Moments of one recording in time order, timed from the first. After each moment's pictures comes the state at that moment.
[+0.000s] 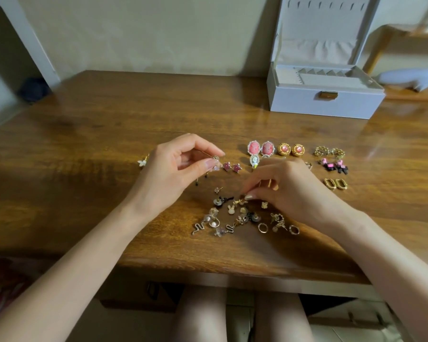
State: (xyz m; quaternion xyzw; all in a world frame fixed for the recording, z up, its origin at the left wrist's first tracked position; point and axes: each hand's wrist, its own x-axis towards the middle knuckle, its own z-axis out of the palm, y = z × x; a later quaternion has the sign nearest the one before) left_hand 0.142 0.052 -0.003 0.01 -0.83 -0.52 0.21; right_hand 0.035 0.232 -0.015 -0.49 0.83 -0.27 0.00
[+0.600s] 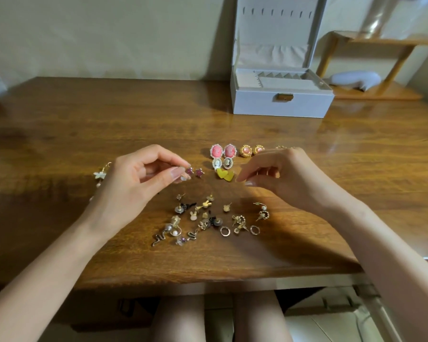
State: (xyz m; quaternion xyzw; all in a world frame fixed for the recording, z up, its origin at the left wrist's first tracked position) left_hand 0.140 0.063 -0.002 0.00 -0.83 -0.52 0.19; right_hand 0.020 0.273 0.007 -0.43 0.85 -0.31 0.01
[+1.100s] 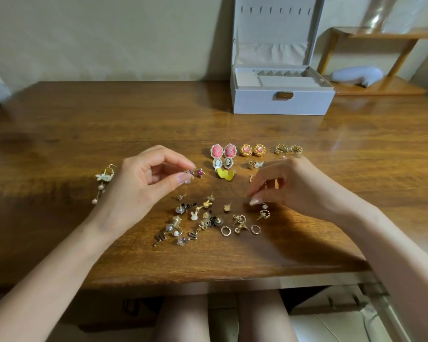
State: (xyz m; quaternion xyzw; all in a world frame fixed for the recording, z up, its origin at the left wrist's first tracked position) left_hand 0.136 0.063 -0.004 -0.02 -0.83 -0.52 0.18; right_hand 0.019 0.287 0.000 -0.45 0.84 -0.29 0.06
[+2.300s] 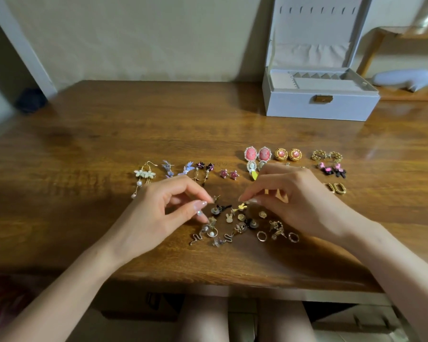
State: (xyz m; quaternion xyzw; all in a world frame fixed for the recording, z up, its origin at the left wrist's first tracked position) left_hand 0.171 0.046 -0.018 0.00 -0.88 -0.47 0.12; right_hand 0.035 0.246 -0.015 -0.53 0.79 -0.30 -0.01
